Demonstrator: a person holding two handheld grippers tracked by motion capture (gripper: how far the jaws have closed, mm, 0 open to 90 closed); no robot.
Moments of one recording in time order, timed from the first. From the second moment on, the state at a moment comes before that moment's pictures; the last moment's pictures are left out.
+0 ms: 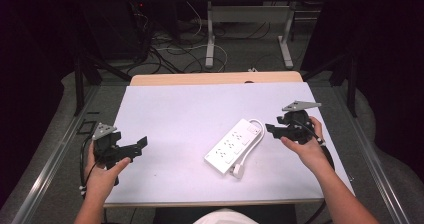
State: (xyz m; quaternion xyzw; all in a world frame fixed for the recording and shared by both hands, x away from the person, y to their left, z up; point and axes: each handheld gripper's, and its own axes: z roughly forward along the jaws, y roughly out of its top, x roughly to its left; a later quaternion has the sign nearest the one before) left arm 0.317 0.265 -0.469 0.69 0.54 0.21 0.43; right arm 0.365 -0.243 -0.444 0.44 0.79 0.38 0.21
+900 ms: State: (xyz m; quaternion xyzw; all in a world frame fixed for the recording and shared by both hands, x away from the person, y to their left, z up) left arm 0.316 0.266 -0.469 0.69 0.54 0.21 0.43; right arm 0.393 -0.211 -0.460 0.42 0.84 0.30 0.16
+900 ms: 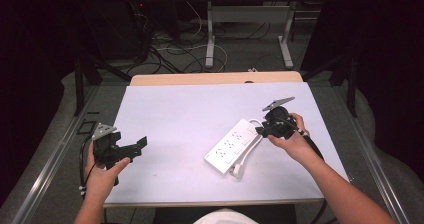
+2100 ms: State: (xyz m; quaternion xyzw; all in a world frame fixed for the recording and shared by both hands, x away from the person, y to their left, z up) left arm 0.316 0.267 -0.470 0.69 0.54 0.21 0.43; right arm 0.412 -0.172 -0.496 0.41 0.88 0.24 0.07
